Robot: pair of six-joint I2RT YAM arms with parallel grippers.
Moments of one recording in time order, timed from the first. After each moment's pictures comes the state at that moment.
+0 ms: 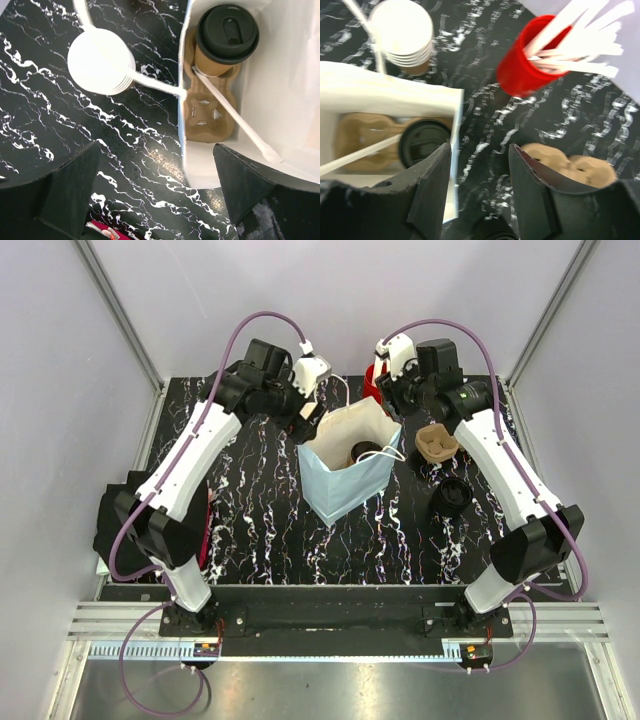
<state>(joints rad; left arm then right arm) -0.49 1.74 1.98 -1.04 0.26 0.31 0.37 1.62 1.75 -0.69 -0.12 -0.31</state>
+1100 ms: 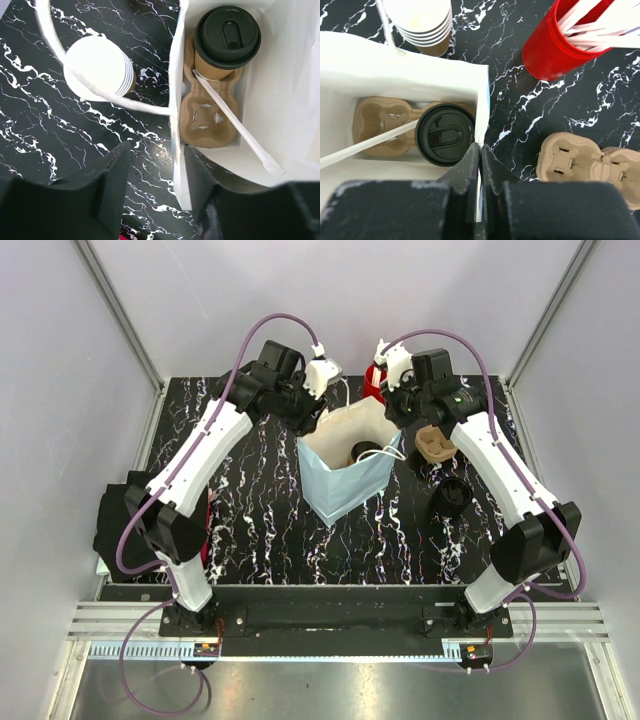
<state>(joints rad) -0.54 1.79 2.02 -1.04 0.21 0.31 0.37 1.62 1.68 -0.71 -0.18 -0.26</state>
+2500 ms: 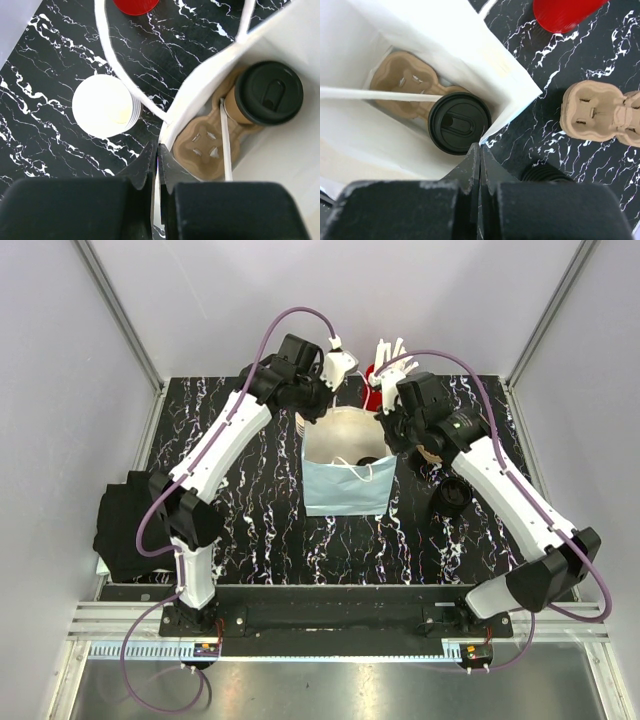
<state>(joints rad) -0.57 1.94 2.18 -1.00 0.18 0.31 0.53 1.47 1.59 -0.84 0.05 -0.08</state>
